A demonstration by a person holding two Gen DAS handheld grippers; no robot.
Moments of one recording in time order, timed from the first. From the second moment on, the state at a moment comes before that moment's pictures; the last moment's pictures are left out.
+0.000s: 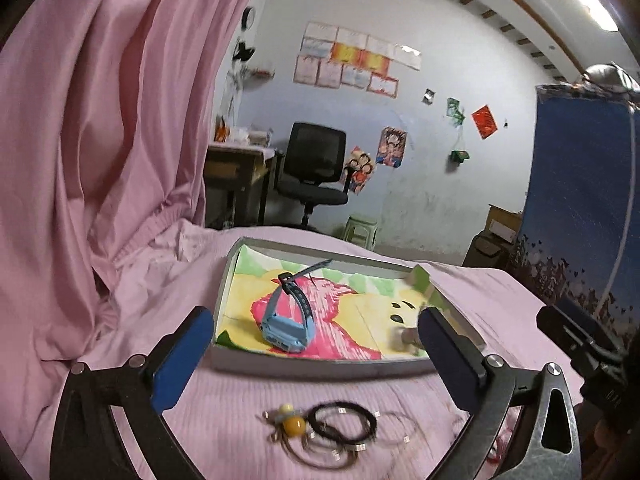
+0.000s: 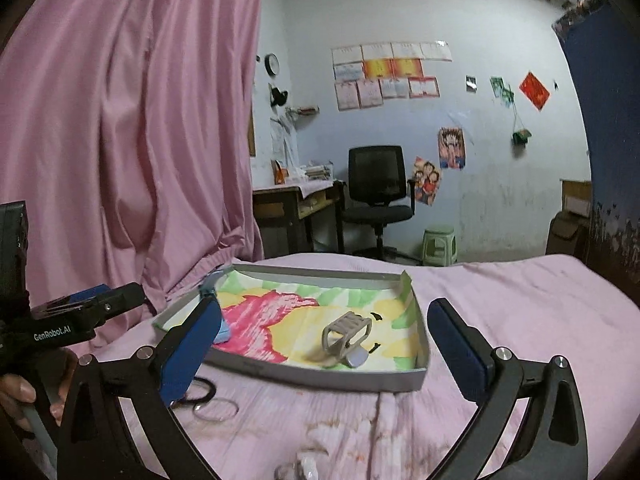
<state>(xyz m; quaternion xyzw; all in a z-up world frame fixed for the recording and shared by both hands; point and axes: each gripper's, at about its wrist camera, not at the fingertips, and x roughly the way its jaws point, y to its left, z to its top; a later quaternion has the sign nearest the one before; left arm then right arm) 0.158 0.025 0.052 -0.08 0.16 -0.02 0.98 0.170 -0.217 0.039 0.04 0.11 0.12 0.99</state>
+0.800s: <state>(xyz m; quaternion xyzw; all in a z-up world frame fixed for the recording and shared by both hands) 0.118 0.020 -0.002 -0.03 0.27 -0.06 0.96 0.143 -0.238 -0.019 0.03 0.26 0.13 0.95</state>
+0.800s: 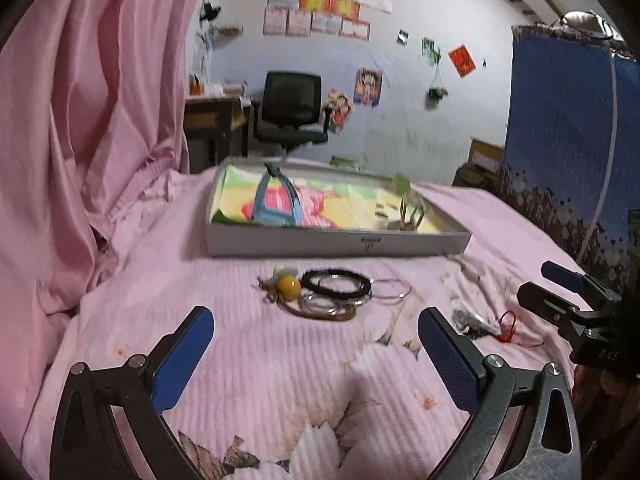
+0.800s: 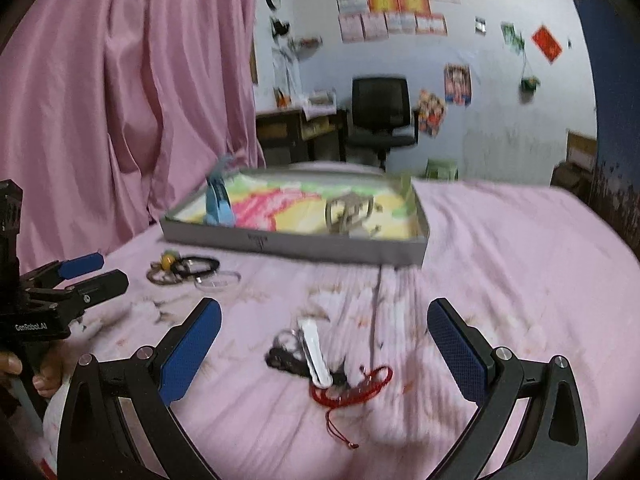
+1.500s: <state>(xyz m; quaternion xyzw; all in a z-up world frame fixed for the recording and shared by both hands) 0.157 0.050 -0.021 -0.14 0.33 -0.09 0.93 0.184 -0.220 -0.058 0.07 0.36 0.18 0.91</state>
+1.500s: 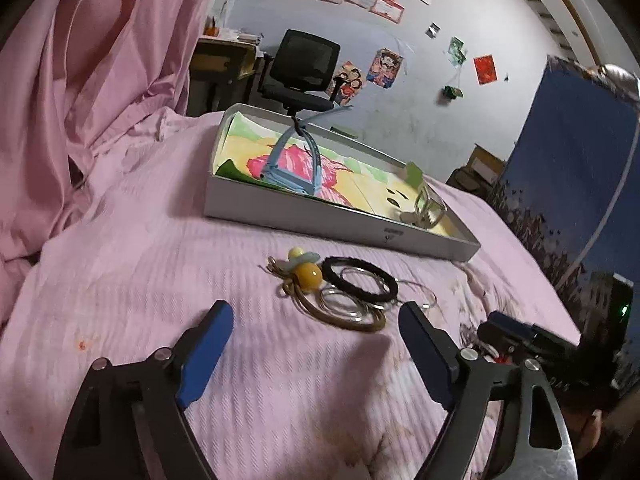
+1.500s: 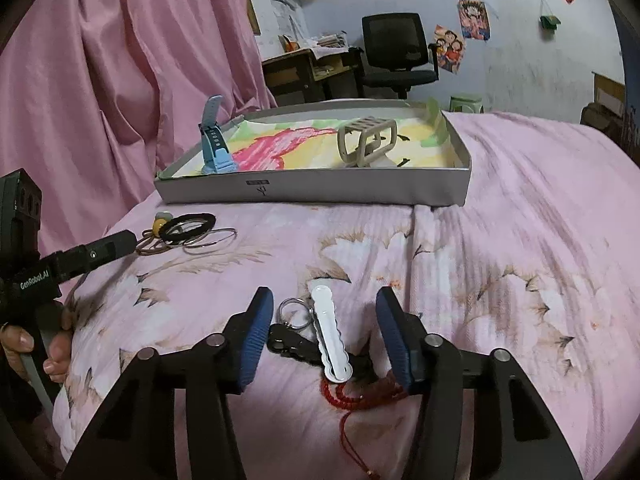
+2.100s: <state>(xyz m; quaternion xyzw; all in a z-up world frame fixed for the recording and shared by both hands) 0.204 0.050 -0.027 -0.14 0.39 -0.06 0.91 0.193 -0.212 -0.067 0.06 0.38 0.17 0.91</state>
